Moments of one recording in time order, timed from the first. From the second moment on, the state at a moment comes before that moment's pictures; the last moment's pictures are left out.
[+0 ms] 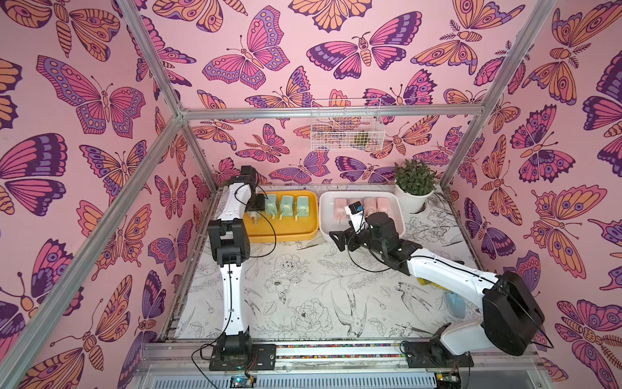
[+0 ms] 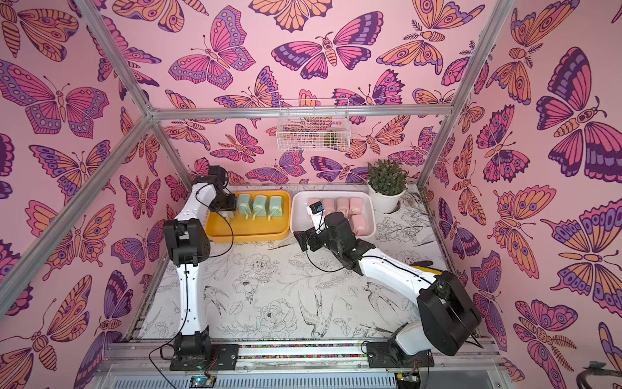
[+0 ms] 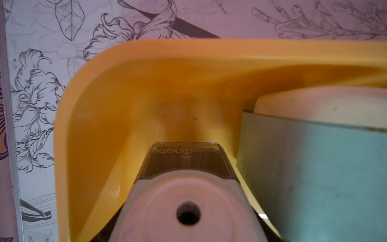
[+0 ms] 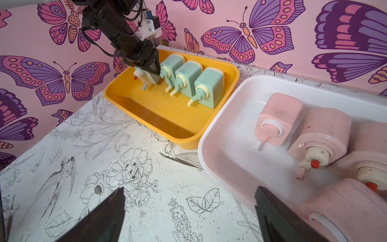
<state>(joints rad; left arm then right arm) 0.04 2.48 2.34 -1.08 -0.05 -0.03 0.73 1.46 0.93 0.10 -0.11 0.16</state>
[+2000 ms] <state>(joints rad) 0.03 2.28 2.40 -1.11 0.04 -0.04 0.73 1.44 0.93 0.07 -0.10 0.16</state>
